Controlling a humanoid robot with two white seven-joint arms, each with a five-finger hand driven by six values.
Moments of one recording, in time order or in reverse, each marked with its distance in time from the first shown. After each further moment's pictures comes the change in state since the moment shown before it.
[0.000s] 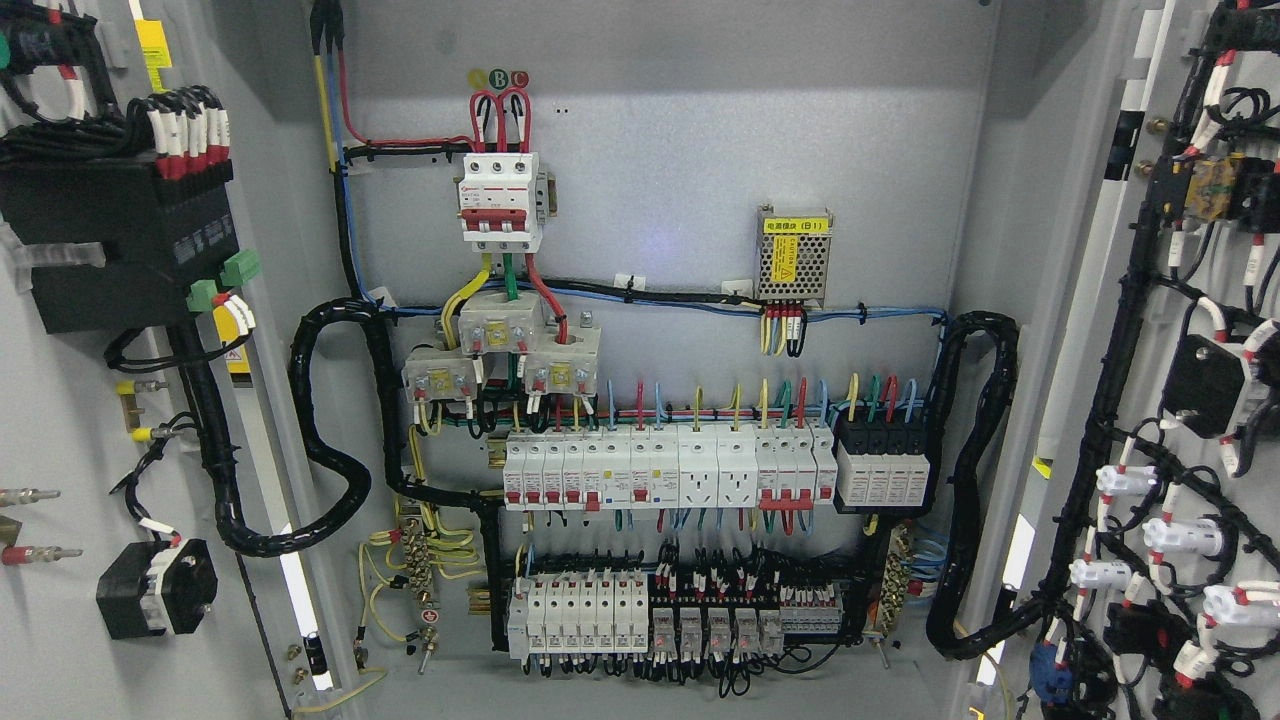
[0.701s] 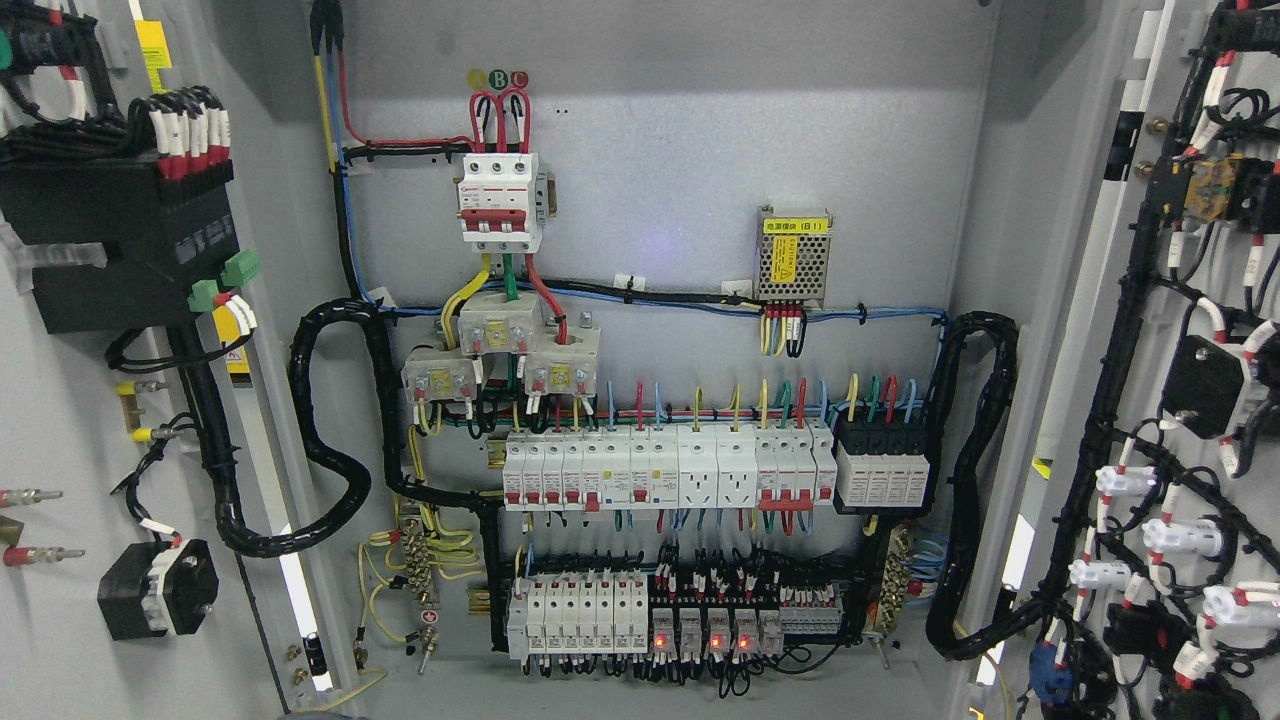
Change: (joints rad) left arm 0.055 0.002 0.000 -0.090 0.001 -0.044 -0.027; right arm 0.312 -0.074 -0.244 -0.070 0.175 -0.037 -0.047
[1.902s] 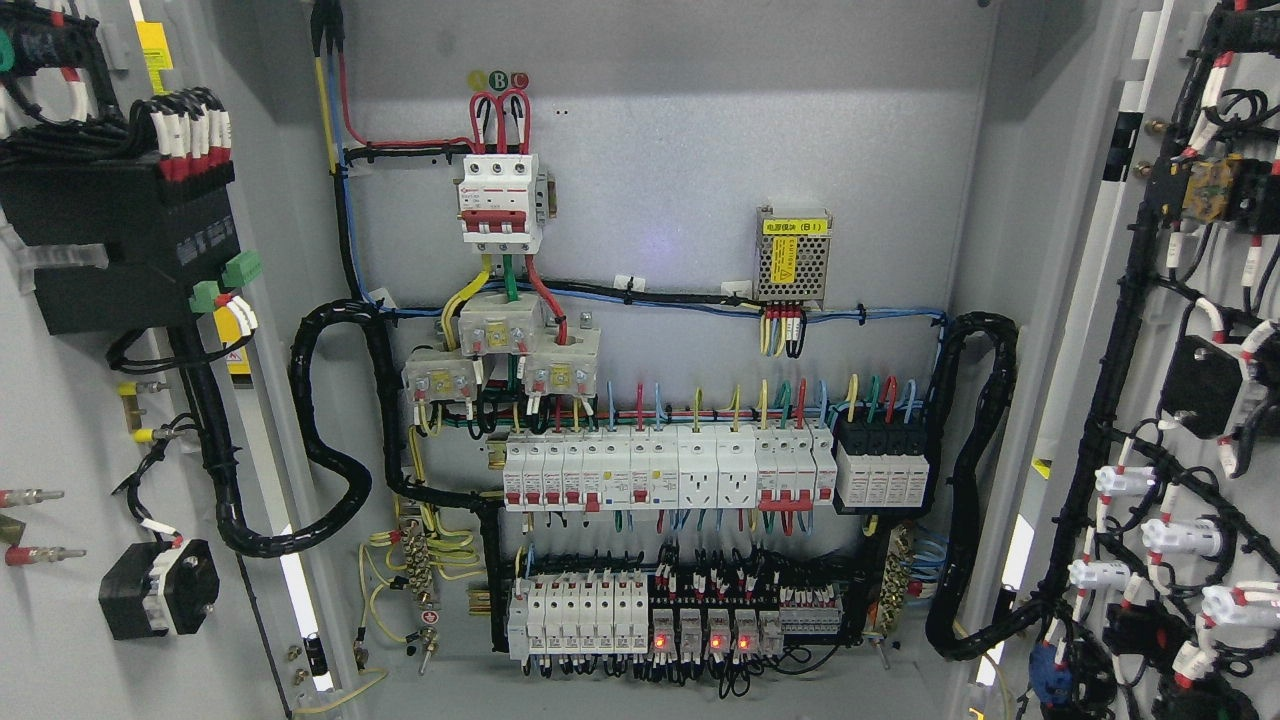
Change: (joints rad) left arm 0.284 0.180 0.176 -1.266 0.000 -0.252 -0.284; right arm 0.701 -0.211 -0.427 -0.361 0.019 -0.620 -0.203
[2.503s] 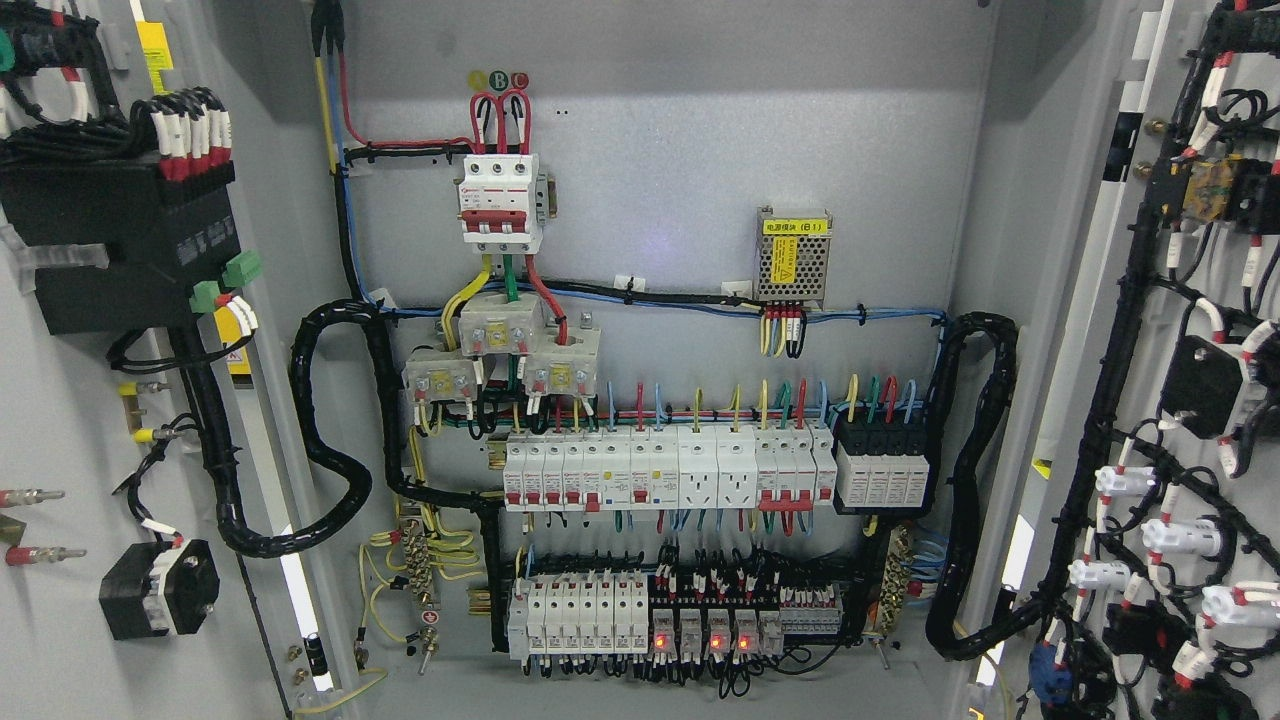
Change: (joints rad) left arm 0.064 0.050 0.086 -0.383 -0.001 -0.137 -0.120; right arm 0.095 -0.069 -0.136 -0.072 0.001 -0.146 0.011
